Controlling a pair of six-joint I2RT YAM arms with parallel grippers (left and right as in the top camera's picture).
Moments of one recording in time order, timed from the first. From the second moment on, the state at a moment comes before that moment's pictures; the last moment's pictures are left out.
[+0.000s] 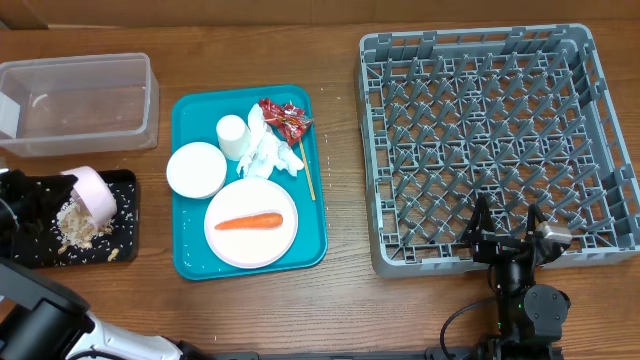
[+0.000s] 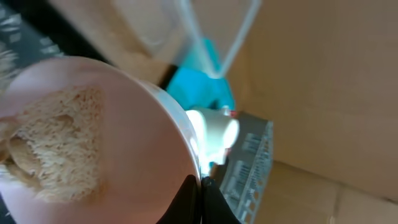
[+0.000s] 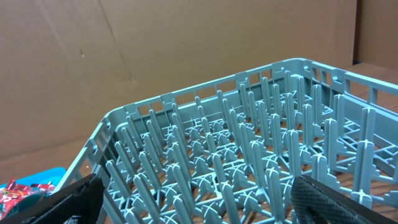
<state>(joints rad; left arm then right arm) 0.98 1.91 1.49 -1.18 1.04 0.02 -0.07 0.01 0.02 -0.03 0.01 0.25</state>
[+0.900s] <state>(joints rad) 0.99 1.91 1.40 -1.15 1.26 0.14 -0.07 0.01 0.02 -0.03 0.01 0.25</state>
